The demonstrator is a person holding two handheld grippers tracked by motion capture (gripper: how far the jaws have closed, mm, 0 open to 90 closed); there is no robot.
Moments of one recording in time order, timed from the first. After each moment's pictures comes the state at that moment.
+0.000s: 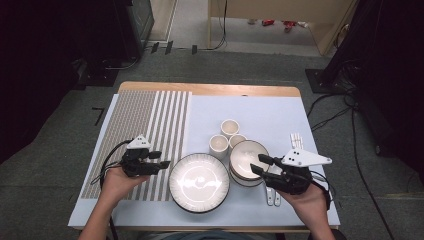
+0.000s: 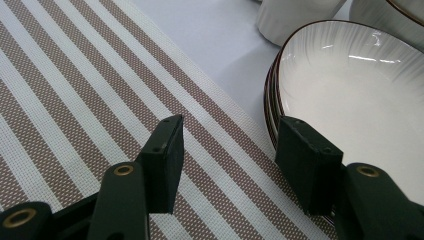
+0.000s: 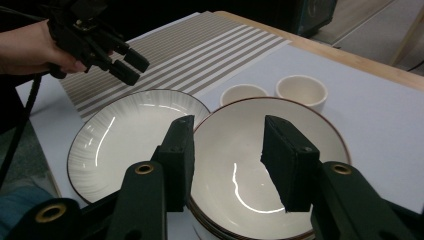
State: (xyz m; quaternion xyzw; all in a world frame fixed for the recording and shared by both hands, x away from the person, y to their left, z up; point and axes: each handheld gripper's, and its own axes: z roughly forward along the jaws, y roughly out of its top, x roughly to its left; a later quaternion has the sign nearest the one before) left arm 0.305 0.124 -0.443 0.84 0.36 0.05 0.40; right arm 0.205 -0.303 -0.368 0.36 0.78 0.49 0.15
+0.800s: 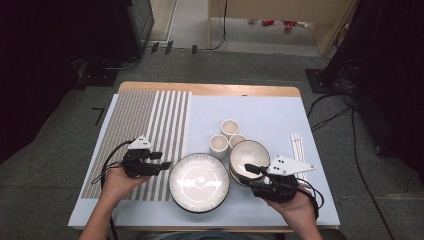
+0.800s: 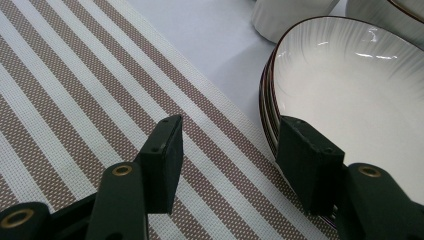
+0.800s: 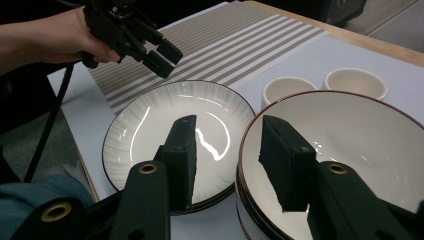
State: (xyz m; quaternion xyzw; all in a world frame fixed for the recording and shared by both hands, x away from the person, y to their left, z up) left arm 0.305 0.121 -0.444 0.85 0.36 0.05 0.39; right arm 0.193 -0.274 -0.378 0.34 0.79 0.49 0.13
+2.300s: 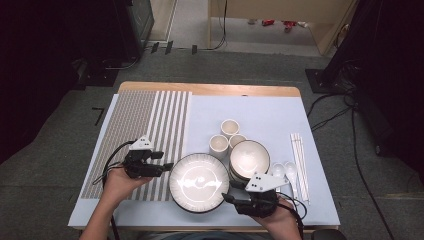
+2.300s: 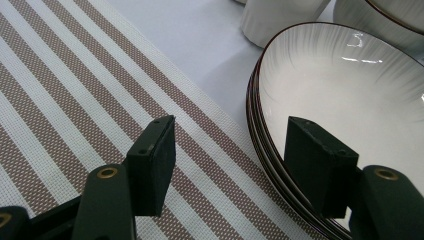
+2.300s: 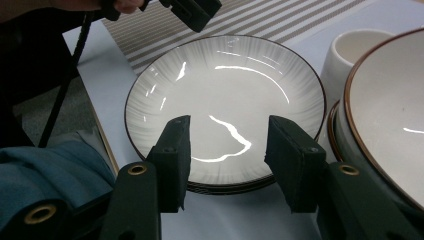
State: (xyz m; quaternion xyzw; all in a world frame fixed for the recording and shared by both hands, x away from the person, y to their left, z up) left arm 0.302 0.117 -0.442 0.85 0.35 0.05 0.40; right arm 0.180 -0.240 -0.423 0.32 0.82 0.47 0.09
